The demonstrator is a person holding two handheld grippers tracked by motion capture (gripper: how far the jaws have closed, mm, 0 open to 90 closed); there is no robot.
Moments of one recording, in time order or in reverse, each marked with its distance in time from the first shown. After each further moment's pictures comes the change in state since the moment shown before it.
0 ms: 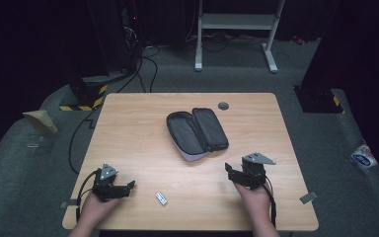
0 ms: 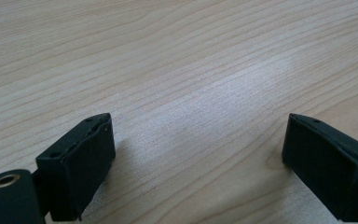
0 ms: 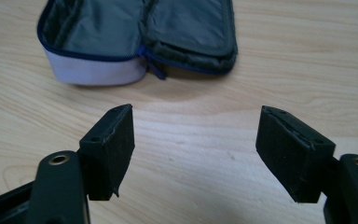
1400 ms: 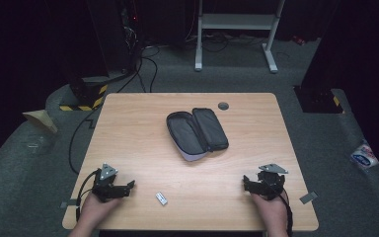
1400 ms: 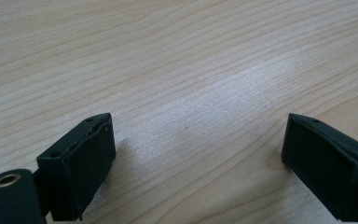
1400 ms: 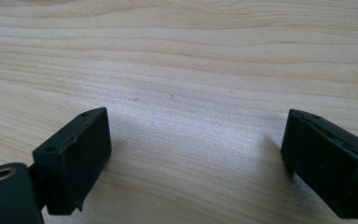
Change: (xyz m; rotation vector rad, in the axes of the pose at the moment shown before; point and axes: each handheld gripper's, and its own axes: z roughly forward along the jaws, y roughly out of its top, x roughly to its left) left arm 0.000 0.000 0.000 0.000 0.006 -0.008; right arm -0.052 -0.050 -0.004 0.153 -0.194 0.017
